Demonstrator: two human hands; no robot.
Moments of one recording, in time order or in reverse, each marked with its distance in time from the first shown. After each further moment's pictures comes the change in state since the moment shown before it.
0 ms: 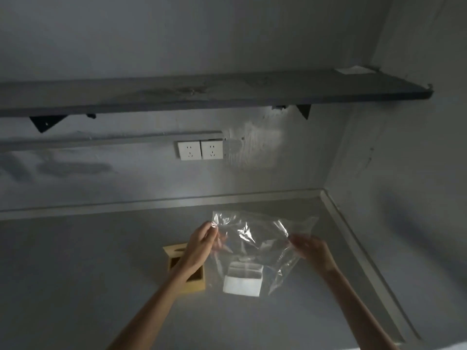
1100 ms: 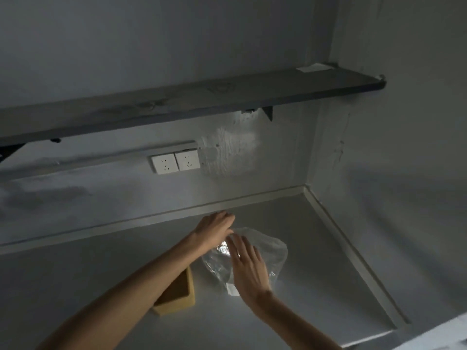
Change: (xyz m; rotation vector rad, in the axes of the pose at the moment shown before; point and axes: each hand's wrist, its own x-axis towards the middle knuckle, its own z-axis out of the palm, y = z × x) left_hand 0.075 0.060 0.059 1.181 -0.262 0.515; right_hand -0.040 -0.025 0.111 -0.947 0.132 -0.504
